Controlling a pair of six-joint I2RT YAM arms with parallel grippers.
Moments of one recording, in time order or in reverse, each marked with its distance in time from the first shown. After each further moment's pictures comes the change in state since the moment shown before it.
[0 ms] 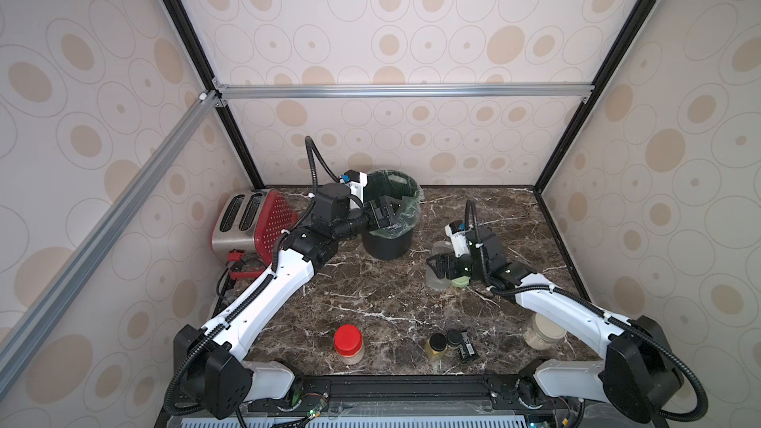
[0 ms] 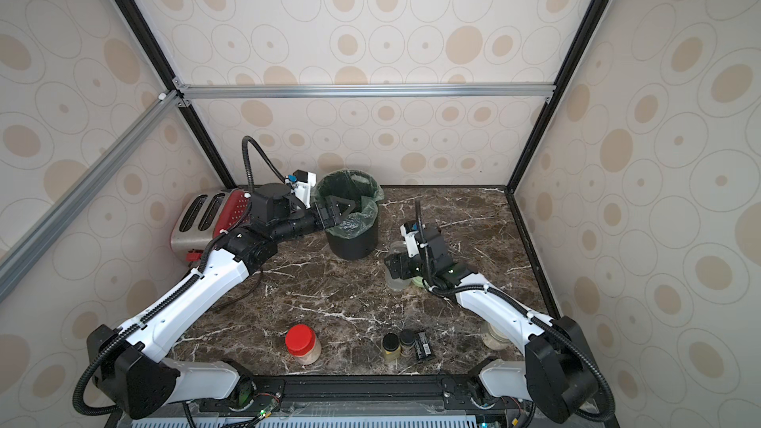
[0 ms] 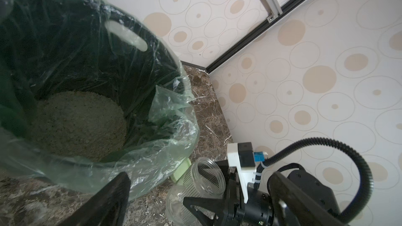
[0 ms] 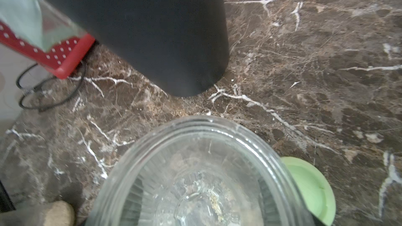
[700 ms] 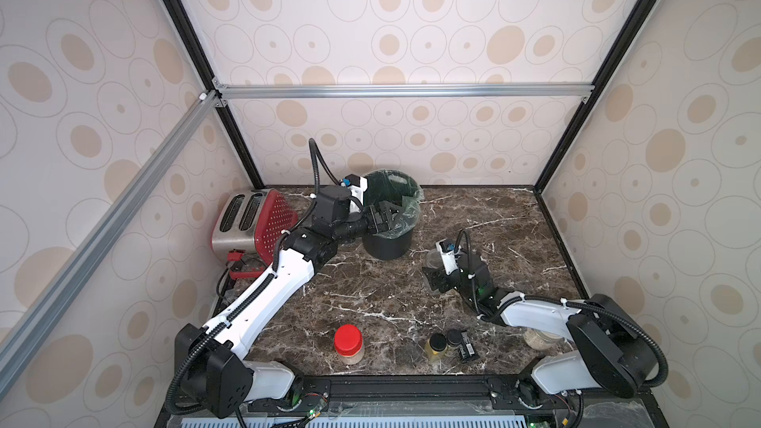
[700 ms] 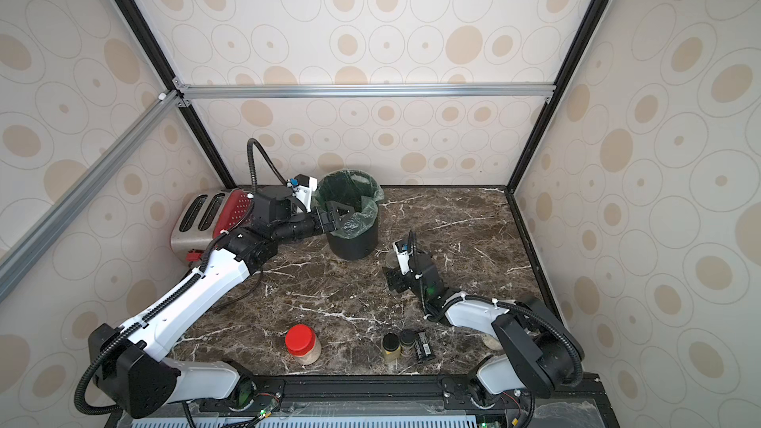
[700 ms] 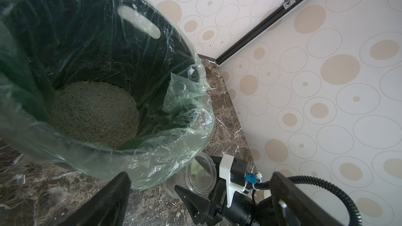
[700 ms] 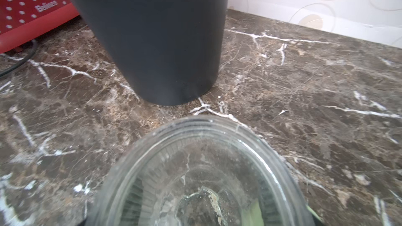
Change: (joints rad) left arm 0.006 0.004 -0.003 -0.042 -0.006 0.044; right arm 0.075 0.141 -0.254 0.592 0.225 -0.167
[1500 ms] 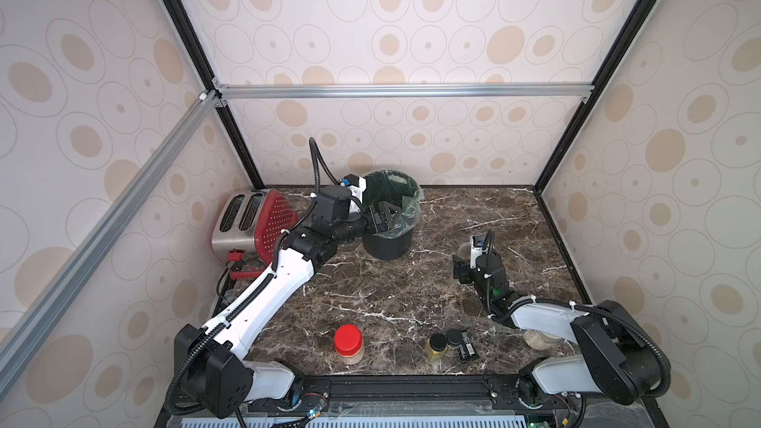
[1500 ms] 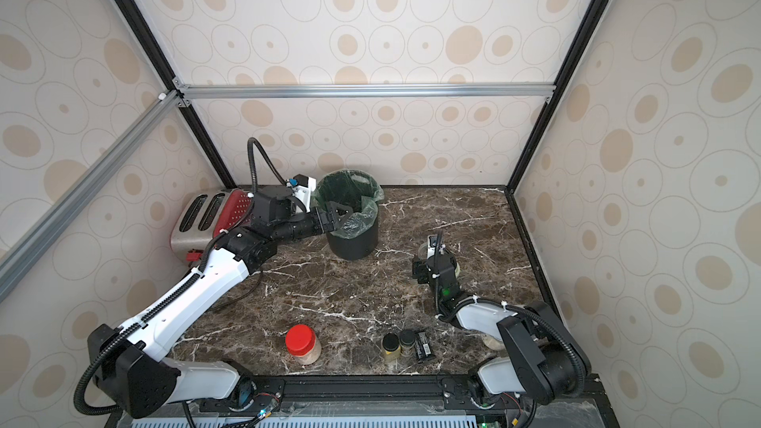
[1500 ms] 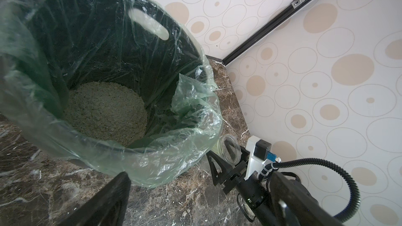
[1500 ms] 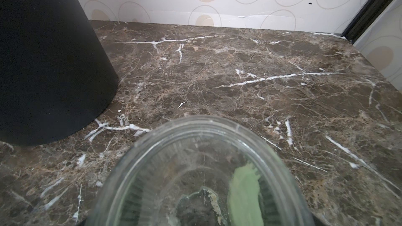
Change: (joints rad) left arm 0.000 0.000 0.014 -0.032 -0.032 0.019; right arm -0.154 -0.044 -0.081 0.050 0.241 0.091
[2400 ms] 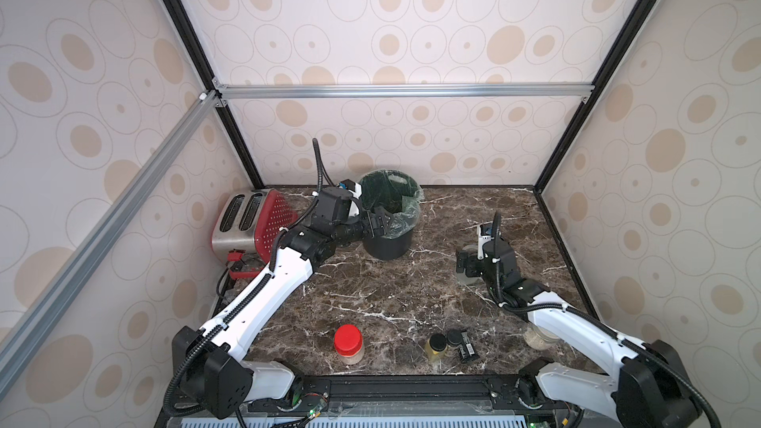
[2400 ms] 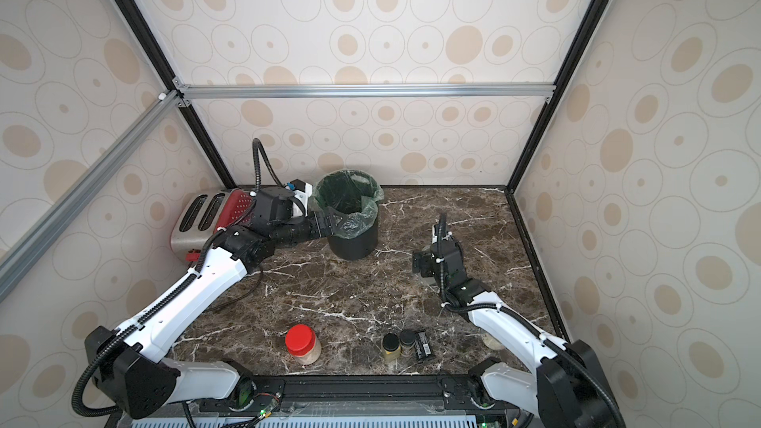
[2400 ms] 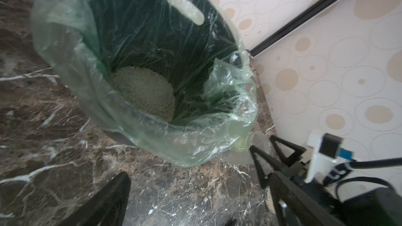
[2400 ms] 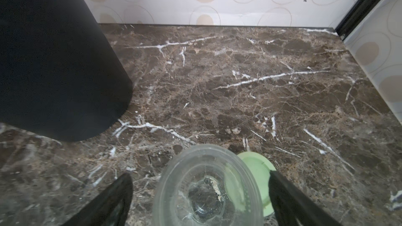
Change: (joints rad) left arm 0.000 -0.011 0.027 -0.207 -0.116 0.038; right arm 0.000 -0.270 0.246 -0.604 -0.065 0.072
